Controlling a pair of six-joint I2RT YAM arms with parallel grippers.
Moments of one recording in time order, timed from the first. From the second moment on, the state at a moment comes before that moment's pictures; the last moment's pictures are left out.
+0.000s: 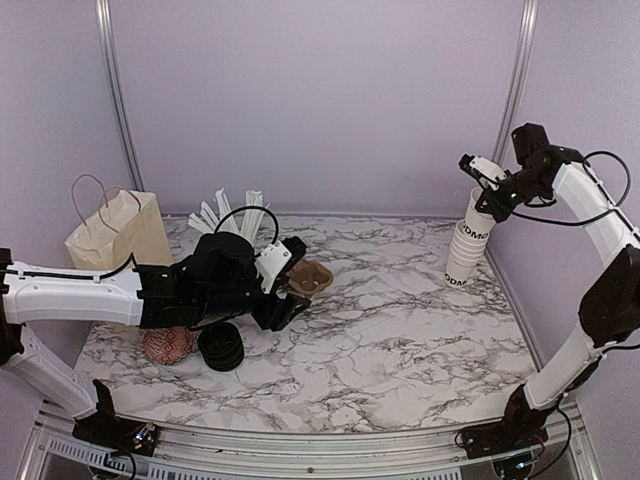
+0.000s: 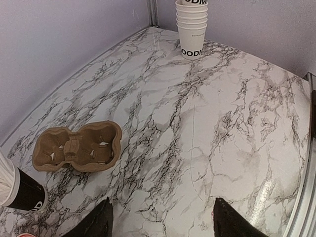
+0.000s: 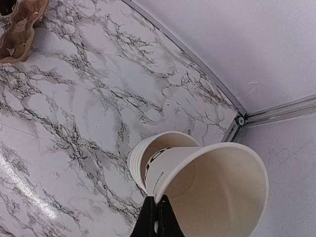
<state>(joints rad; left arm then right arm) -1.05 1.42 0.95 -0.04 -0.13 0.01 0.01 1.57 1.71 -1.03 -0.21 -0.73</state>
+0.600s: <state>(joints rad) -1.05 1.43 1.02 -0.09 -0.15 0.02 0.06 1.49 1.80 -1.10 -0.25 -0.70</state>
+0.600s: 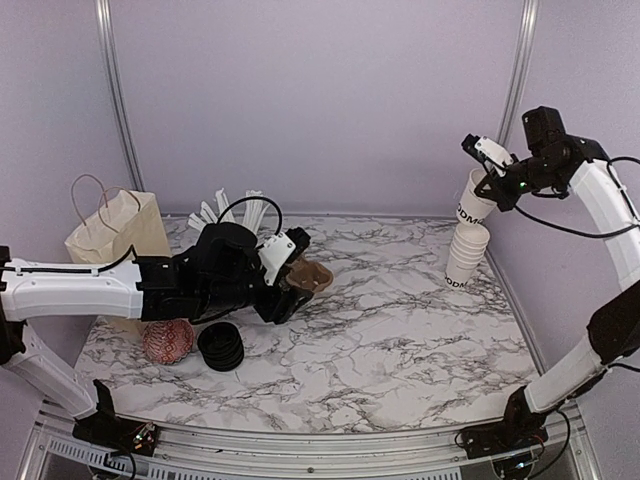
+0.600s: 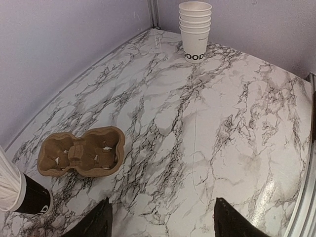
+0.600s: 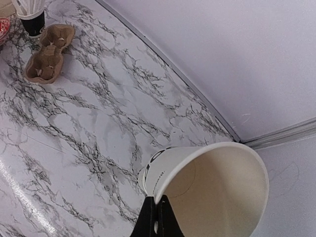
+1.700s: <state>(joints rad) -0.92 1.35 1.18 -0.64 -0.45 -0.25 0.97 1.56 1.17 -0.67 -0.20 -0.81</state>
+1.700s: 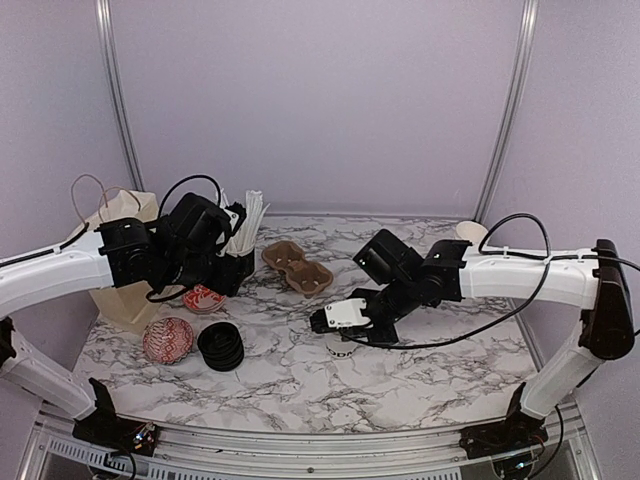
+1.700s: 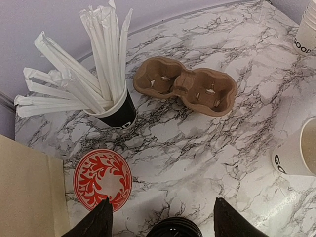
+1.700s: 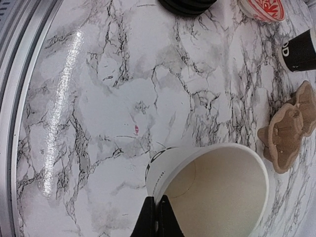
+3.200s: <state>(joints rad) -1.04 1.56 1.09 -0.94 -0.23 -0.40 0.61 1.36 0.92 -0.40 -0.48 -0.67</state>
